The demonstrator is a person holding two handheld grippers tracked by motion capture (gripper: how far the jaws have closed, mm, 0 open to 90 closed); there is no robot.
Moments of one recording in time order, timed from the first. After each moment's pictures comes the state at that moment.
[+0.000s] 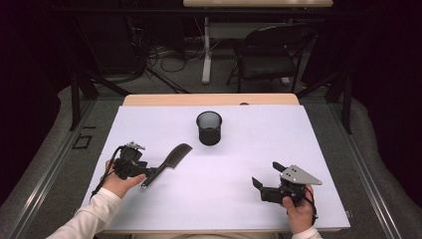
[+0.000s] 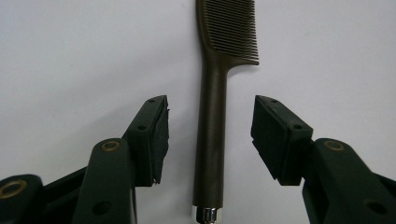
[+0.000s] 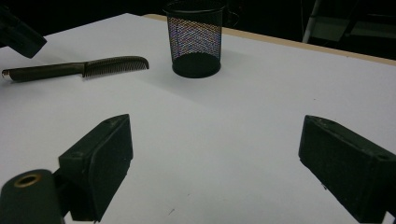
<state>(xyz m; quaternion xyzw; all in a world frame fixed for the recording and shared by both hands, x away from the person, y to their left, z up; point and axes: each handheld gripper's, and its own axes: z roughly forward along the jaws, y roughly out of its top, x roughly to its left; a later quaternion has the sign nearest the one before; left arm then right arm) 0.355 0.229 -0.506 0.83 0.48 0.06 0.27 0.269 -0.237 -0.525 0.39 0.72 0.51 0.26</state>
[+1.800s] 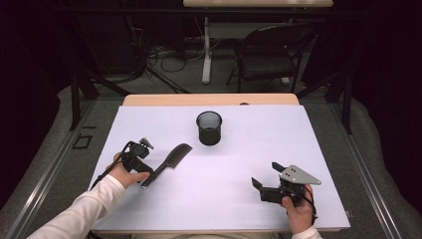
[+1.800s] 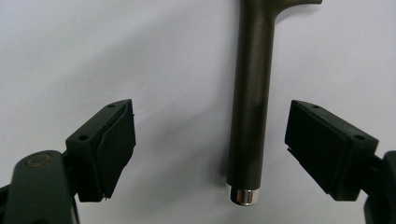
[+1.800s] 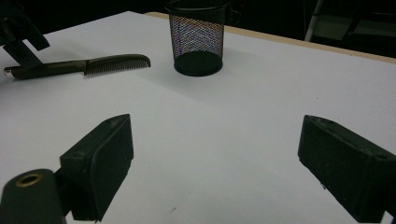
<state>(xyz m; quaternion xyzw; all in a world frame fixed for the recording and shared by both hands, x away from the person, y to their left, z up) 0.385 0.214 -0.513 0.87 0.48 0.02 0.09 0.270 -0.236 -0.526 0.39 0.73 0.51 0.25</state>
